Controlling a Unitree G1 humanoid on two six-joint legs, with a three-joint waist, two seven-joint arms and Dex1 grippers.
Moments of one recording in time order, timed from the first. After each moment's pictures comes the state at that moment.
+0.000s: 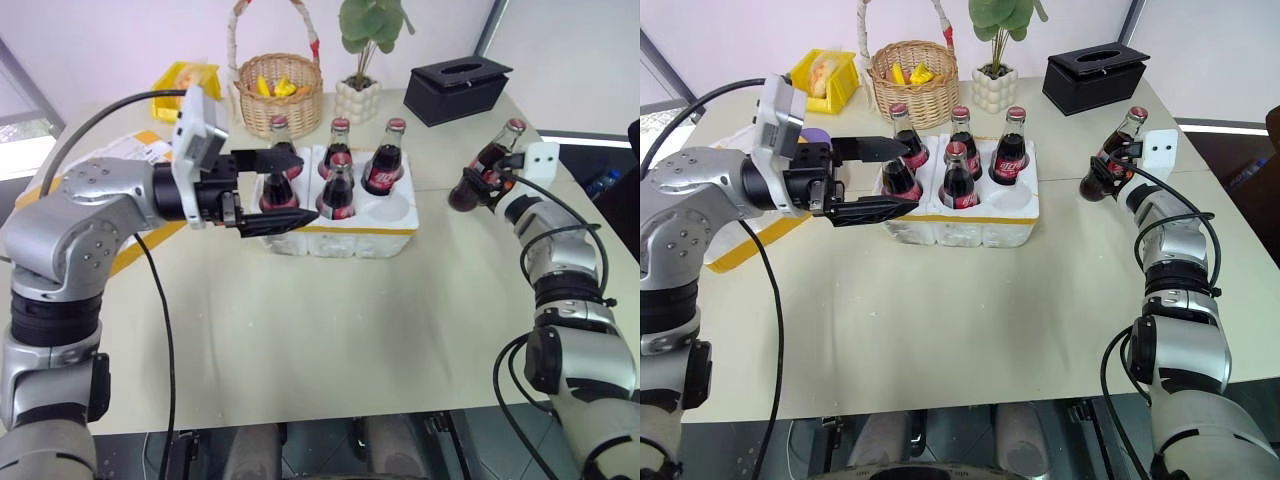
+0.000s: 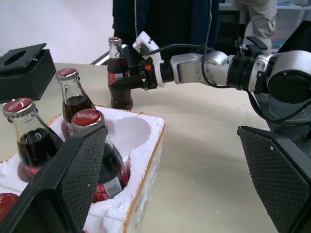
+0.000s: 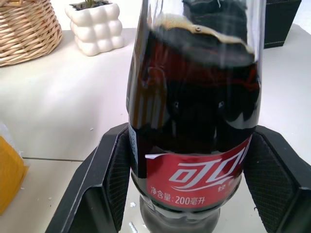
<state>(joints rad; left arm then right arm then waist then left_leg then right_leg) -0.75 0.74 0.06 -0.29 -0.78 0.80 -1.01 -0.85 -0.57 -0.26 0.85 0.22 0.10 0.48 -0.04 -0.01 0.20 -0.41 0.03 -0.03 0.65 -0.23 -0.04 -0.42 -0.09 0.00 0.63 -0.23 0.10</state>
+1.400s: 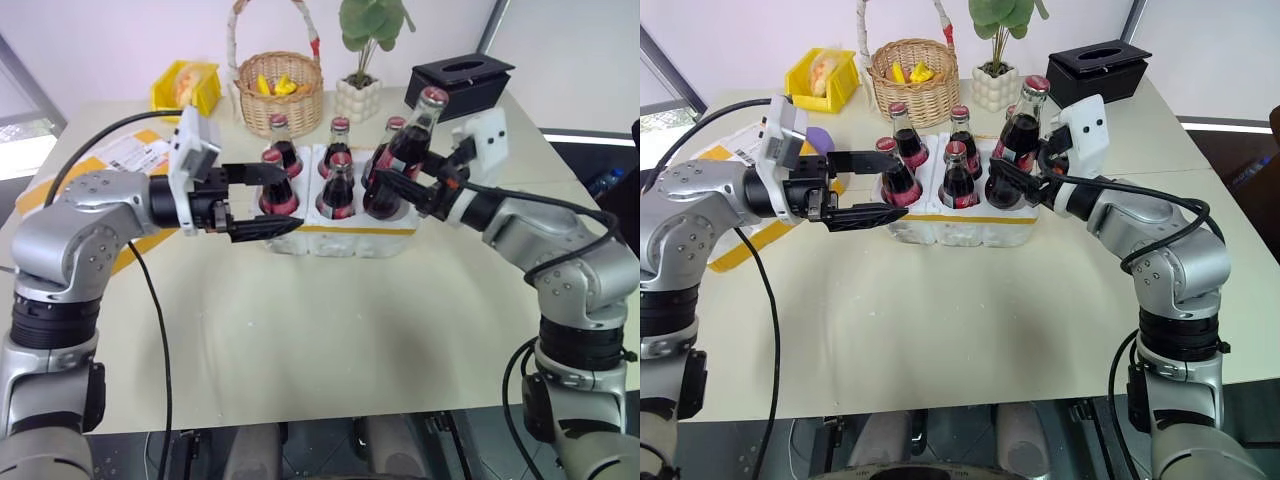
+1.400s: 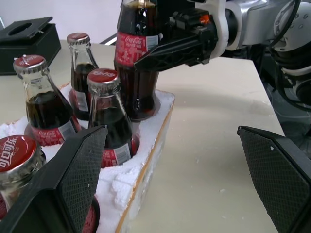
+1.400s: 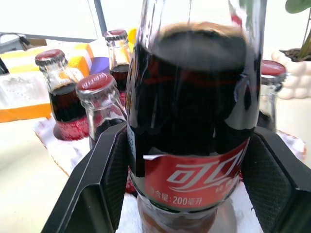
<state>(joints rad) -0.70 0.76 0.06 -0.22 -0.72 0.75 -1.07 -0.60 -0.54 -0.13 -0.37 0.59 0.91 0.40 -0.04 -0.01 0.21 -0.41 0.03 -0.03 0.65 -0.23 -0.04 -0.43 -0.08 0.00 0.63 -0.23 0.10</state>
